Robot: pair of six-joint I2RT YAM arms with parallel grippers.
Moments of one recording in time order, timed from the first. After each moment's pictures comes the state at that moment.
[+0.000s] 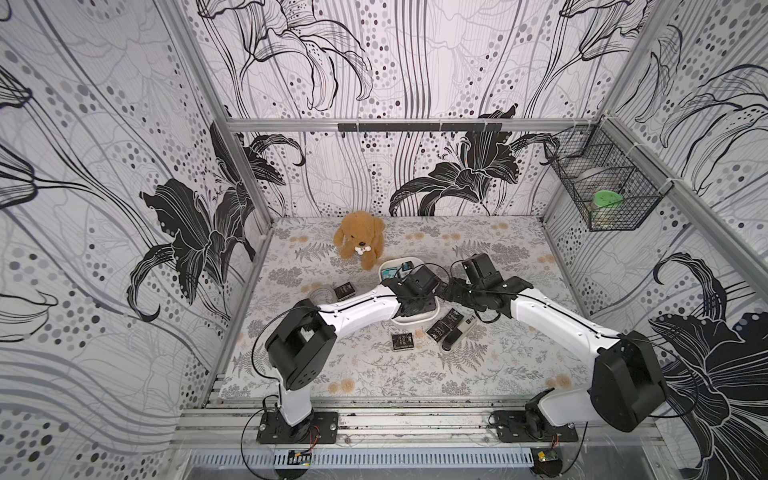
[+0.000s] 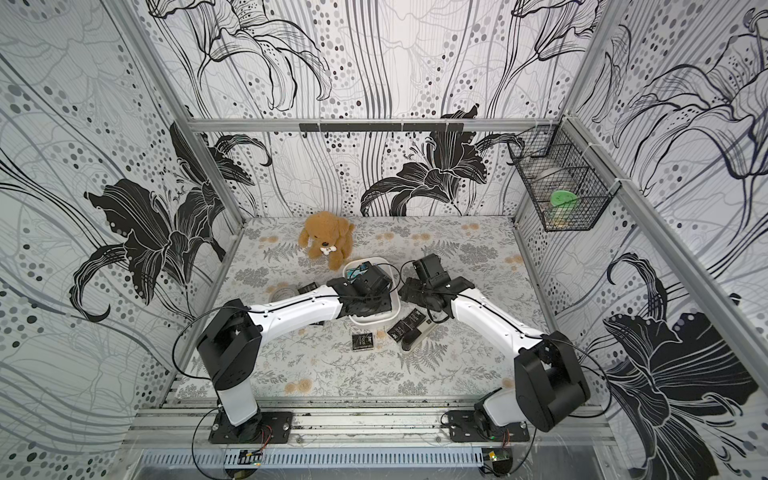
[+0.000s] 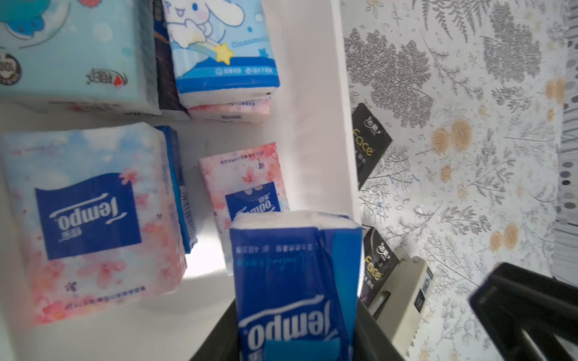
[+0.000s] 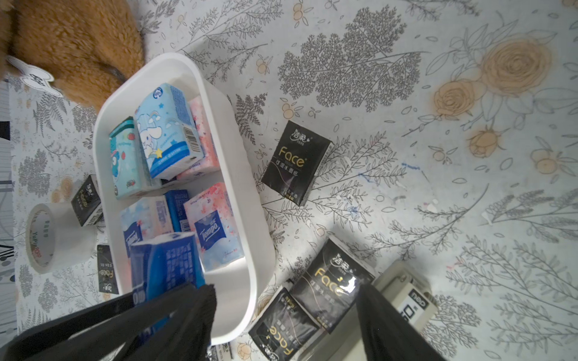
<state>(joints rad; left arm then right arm) -0.83 1.84 1.35 -0.54 -0.18 -1.01 0.52 1.42 1.00 -0.52 0.03 0.72</state>
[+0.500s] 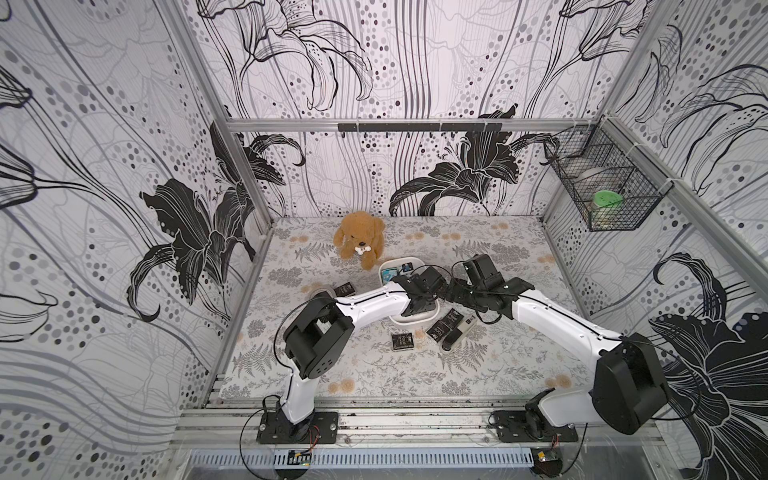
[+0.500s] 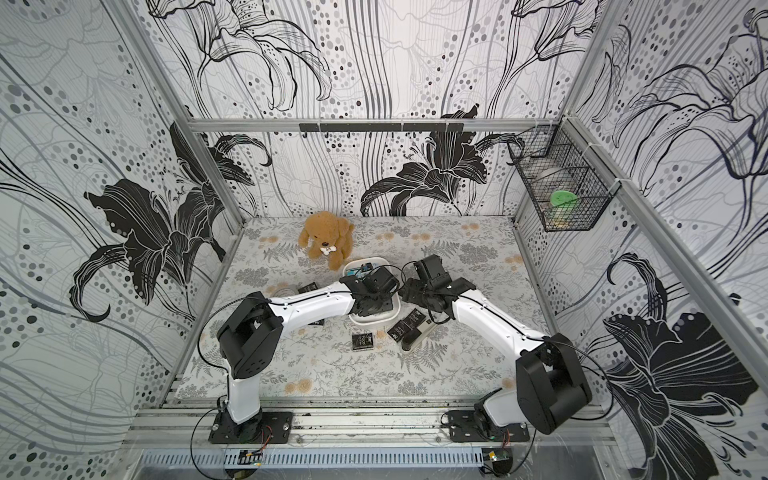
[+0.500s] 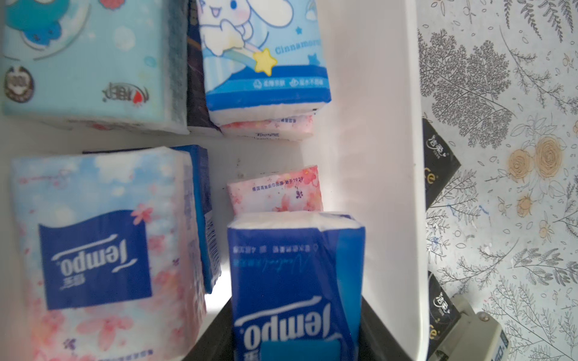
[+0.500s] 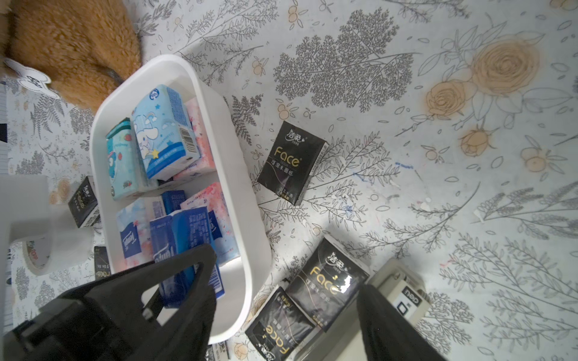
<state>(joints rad) -0.83 1.95 1.43 -0.61 -0.27 -1.02 0.52 1.41 0.99 -0.52 0.03 0.72</state>
